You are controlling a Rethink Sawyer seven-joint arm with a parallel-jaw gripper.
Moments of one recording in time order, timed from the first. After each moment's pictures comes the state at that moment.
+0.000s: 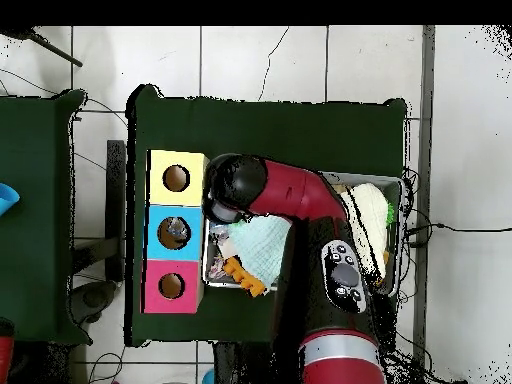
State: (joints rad) arm -0.19 -0.58 0.05 1.47 0.09 0.89 1.97
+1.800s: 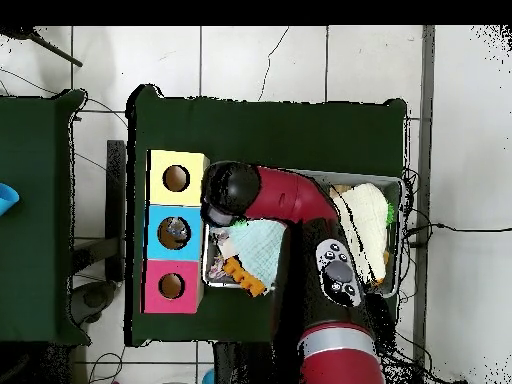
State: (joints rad) arm -0.20 -0.57 0.08 1.50 0.06 0.81 1.97
